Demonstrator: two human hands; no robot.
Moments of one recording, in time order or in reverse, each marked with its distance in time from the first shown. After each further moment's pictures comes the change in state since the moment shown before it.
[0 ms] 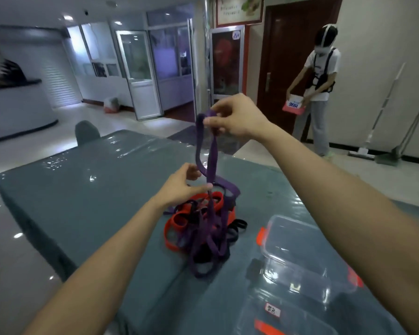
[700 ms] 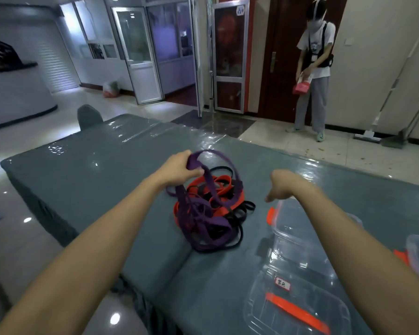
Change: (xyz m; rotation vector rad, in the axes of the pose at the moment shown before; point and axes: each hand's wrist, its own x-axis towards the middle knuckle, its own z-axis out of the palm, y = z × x) left_hand -0.012 0.002 -0.039 0.329 -0.097 -0.049; right_hand -0.108 0.125 0.077 -0.589 -0.500 0.668
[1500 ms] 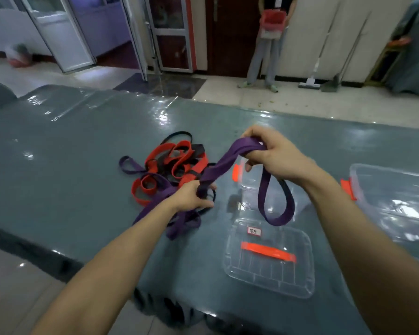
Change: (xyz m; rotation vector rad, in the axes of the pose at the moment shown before) left_hand -0.032 -0.009 0.196 -0.174 -0.505 0.104; right_hand -0.115 0.021 0.023 0.983 0.280 -0.329
